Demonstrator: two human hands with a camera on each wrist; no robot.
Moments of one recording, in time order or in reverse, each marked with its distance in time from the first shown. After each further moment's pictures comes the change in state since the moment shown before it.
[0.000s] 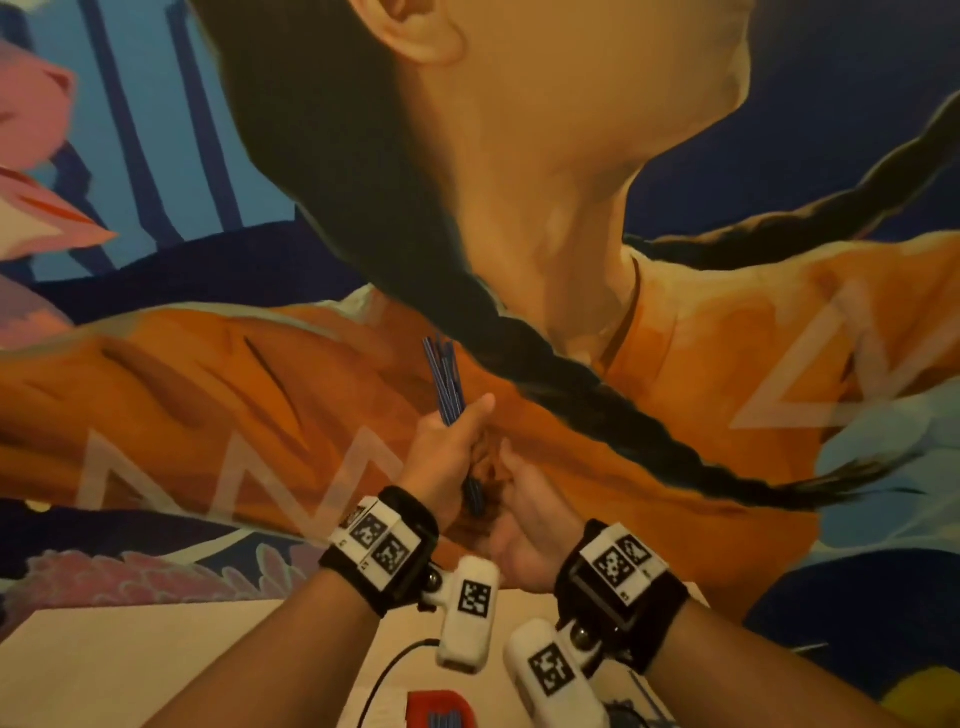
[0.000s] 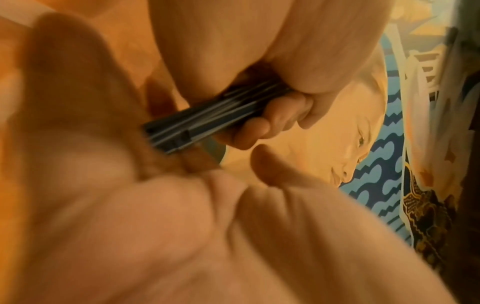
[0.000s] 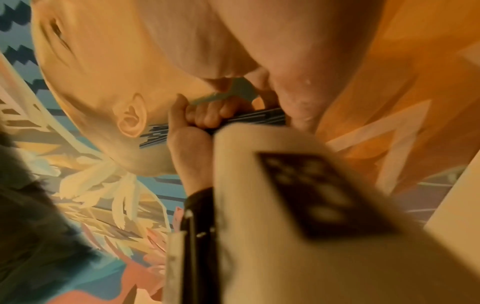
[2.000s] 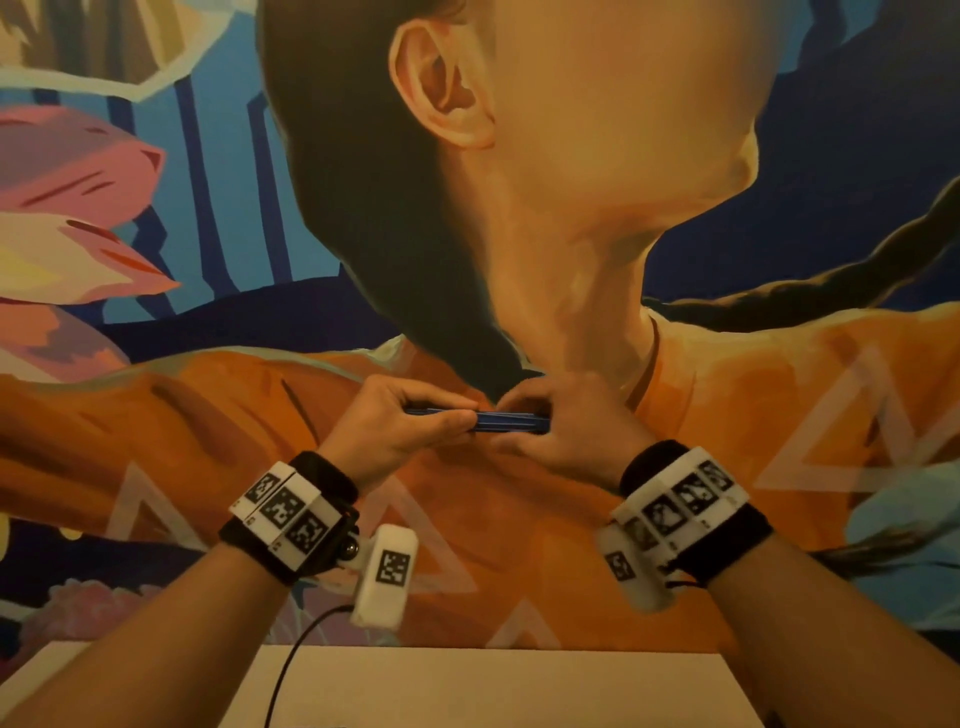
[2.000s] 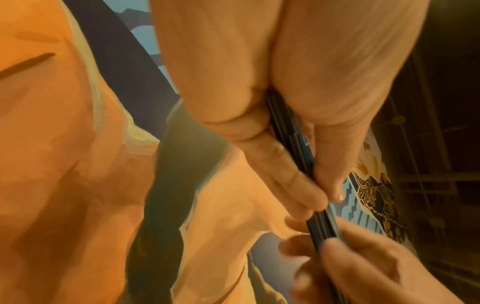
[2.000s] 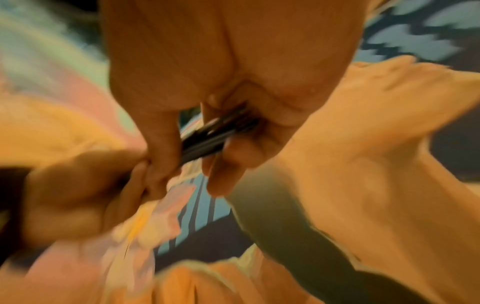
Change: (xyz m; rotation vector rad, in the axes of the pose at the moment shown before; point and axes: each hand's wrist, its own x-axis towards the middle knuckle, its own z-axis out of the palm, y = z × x) left_hand -0.010 0.107 -0.055 0.409 -0.225 0.382; right_hand -0.041 -0.113 0.044 -1.710 0.153 -1.000
